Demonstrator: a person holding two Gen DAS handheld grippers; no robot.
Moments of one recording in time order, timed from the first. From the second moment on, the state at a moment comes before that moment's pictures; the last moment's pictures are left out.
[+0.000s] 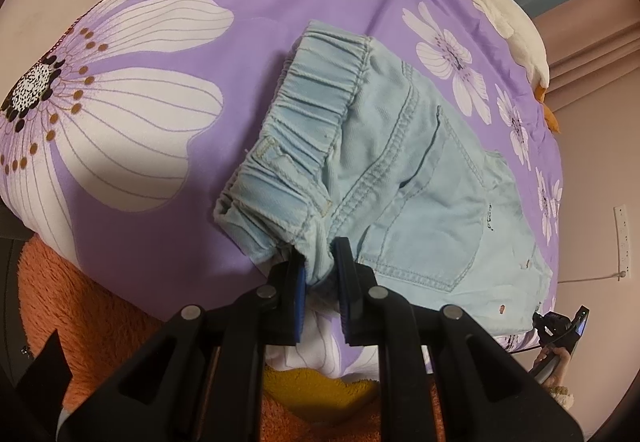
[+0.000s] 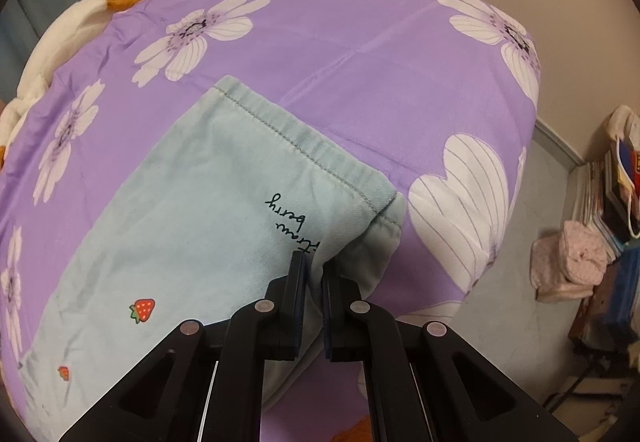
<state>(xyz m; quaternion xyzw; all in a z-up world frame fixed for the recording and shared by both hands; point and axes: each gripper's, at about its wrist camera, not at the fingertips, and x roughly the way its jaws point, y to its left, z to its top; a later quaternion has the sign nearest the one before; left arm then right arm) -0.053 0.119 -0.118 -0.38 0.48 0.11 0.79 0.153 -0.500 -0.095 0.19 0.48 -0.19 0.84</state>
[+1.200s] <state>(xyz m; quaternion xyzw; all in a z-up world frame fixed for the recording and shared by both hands) -0.079 0.125 -0.069 -0.36 0.45 0.13 0.80 0.150 -0.475 -0.068 0.08 0.48 -0.24 0.84</state>
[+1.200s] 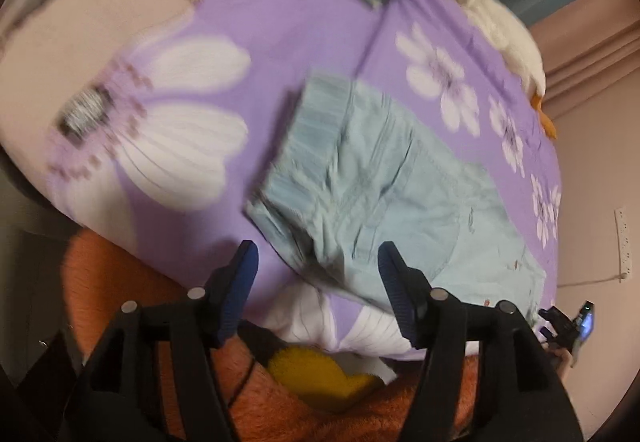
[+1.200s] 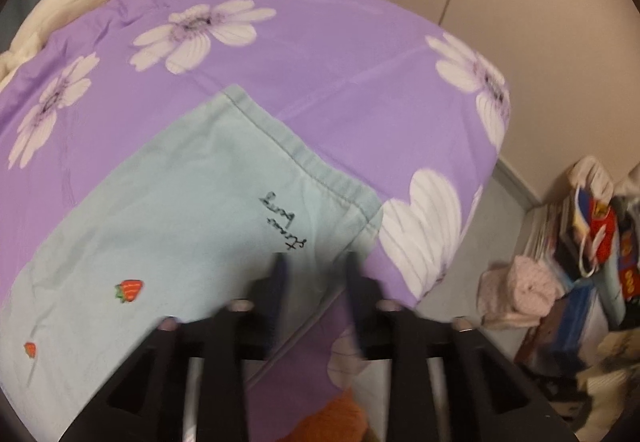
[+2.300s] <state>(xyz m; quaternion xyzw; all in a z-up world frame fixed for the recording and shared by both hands) -0.002 0.168 -0.098 -0.33 0.48 0.11 0.81 0.198 -0.160 -0.044 -0.01 0.53 0.27 0.80</state>
